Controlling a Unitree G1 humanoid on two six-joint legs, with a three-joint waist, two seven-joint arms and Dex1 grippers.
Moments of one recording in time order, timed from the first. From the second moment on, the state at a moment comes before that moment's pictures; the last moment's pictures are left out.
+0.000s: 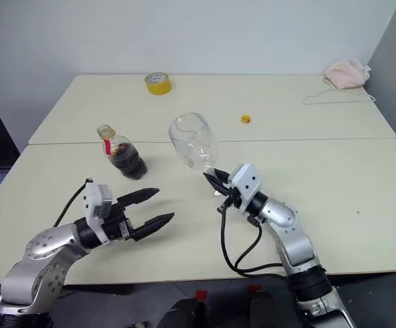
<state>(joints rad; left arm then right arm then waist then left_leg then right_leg) 0.04 0.62 0.19 -0.30 -0.57 0.31 -0.94 -0.33 -0.17 0.24 -0.07 0.18 0.04 0.64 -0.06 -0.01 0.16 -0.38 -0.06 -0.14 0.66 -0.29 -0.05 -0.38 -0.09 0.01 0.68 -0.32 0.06</state>
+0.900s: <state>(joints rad) 0.12 0.72 0.40 -0.25 -0.69 0.24 -1.09 -0.45 -0.04 0.29 0.47 0.14 -0.28 0.75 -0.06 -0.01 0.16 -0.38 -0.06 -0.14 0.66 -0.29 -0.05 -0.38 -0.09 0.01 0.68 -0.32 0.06</state>
